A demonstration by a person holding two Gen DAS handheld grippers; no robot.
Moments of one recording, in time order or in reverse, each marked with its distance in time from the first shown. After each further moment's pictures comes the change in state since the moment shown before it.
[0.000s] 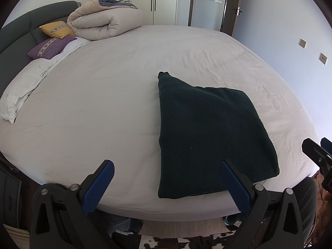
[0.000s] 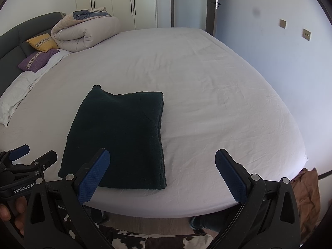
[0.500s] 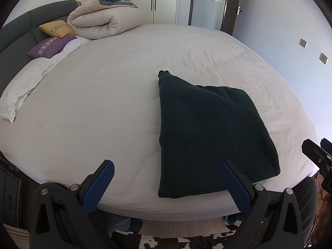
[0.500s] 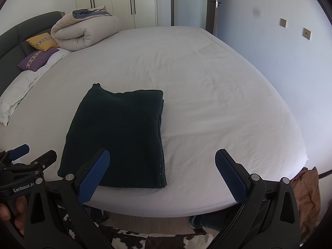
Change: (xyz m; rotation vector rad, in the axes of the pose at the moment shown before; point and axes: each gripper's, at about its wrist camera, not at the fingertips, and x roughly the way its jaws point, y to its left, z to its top) left arm -0.002 0.002 -0.001 -0.002 0.005 -0.002; right arm 0.002 -0.002 0.000 -0.003 0.008 0.005
